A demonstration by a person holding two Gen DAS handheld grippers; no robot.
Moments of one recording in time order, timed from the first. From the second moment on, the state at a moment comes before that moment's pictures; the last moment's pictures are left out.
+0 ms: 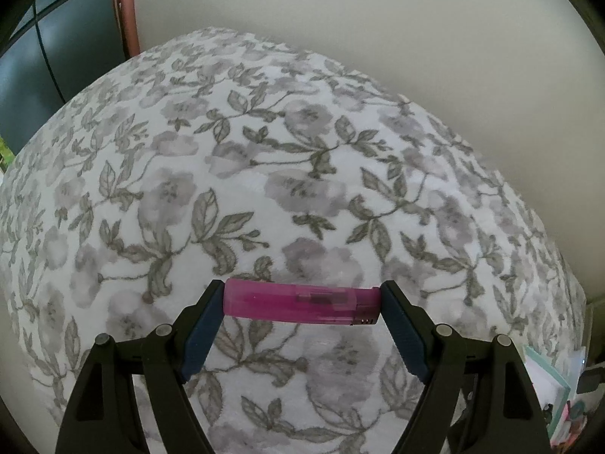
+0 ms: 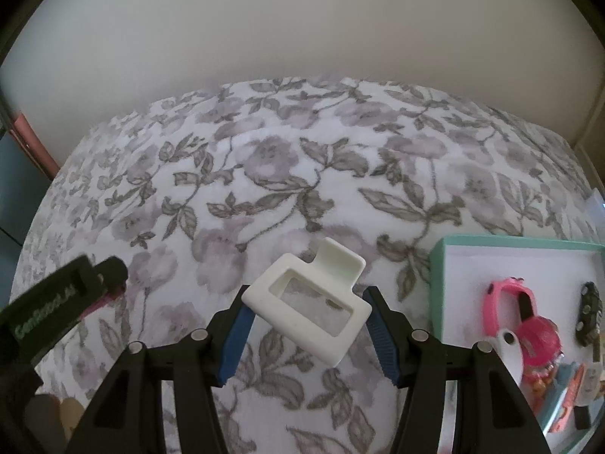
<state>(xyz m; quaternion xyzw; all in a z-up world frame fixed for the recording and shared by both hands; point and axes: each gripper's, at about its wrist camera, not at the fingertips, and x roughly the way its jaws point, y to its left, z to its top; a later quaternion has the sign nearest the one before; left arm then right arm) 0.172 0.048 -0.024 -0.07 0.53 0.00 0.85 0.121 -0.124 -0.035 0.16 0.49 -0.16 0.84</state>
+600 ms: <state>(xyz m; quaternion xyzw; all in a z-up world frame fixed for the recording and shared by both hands) 0.135 0.021 0.018 -0.03 0.49 -0.04 0.87 0.059 -0.133 0.000 0.17 0.48 -0.17 0.84</state>
